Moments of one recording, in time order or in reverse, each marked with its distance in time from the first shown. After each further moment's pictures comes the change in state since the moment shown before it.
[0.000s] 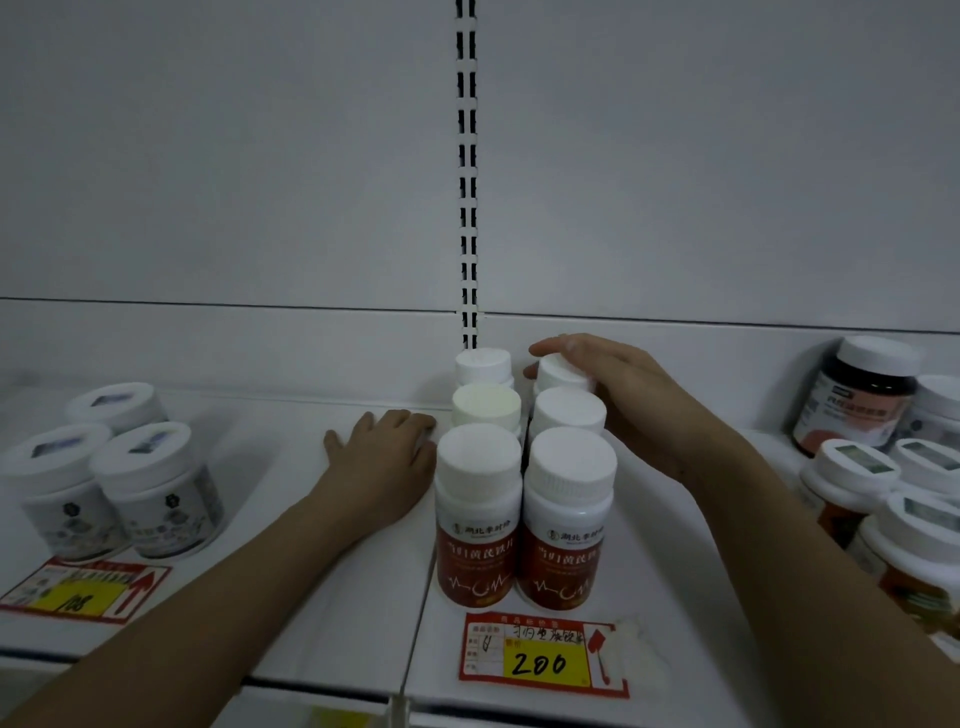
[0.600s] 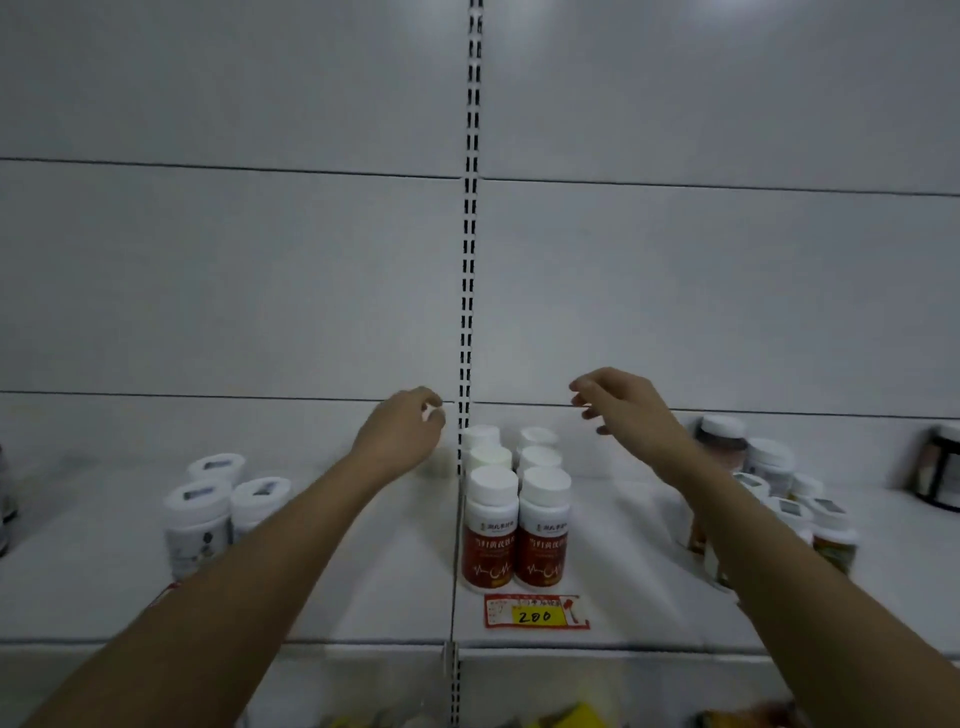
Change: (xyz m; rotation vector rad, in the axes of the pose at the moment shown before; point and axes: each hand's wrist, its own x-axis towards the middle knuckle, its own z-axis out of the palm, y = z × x) left_hand -0.038 0.019 -0.110 -0.452 0.326 0.149; right_hand -0.065 -0.083 0.003 -0.450 0.435 -0.140
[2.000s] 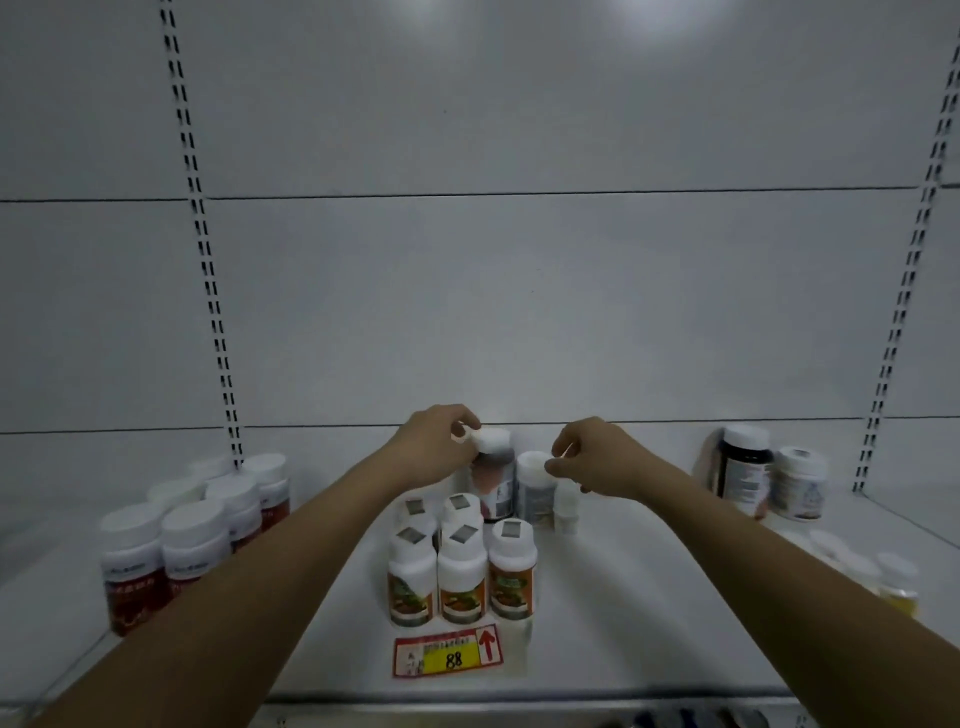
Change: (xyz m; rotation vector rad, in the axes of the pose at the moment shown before) left_hand 0.009 0.297 0.180 0.025 -0.257 0.083; right_hand 0.015 0.161 -0.257 -0.480 -0.271 0.131
